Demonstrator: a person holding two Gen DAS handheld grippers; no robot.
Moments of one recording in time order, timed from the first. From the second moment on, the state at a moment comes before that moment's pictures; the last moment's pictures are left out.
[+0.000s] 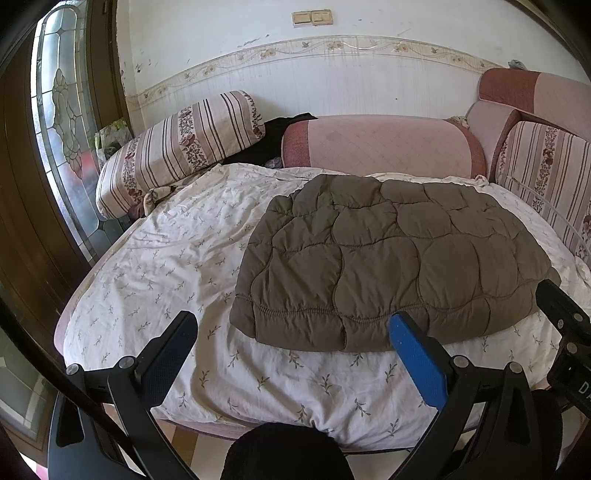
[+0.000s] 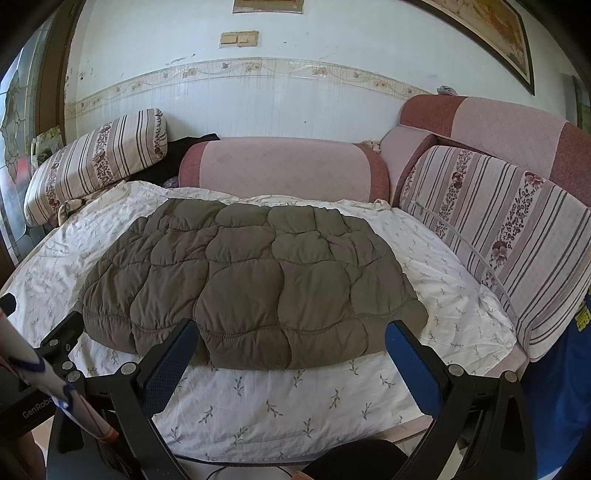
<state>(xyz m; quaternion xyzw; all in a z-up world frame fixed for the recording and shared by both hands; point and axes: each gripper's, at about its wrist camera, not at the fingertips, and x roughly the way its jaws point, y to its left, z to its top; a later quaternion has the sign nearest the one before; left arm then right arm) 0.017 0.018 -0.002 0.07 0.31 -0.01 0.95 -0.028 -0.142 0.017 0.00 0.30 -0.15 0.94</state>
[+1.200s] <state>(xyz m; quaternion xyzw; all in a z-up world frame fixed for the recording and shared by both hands) 0.016 0.017 -0.003 0.07 0.31 -0.01 0.95 -0.028 -0.141 0.011 0.00 0.31 -0.15 0.94</state>
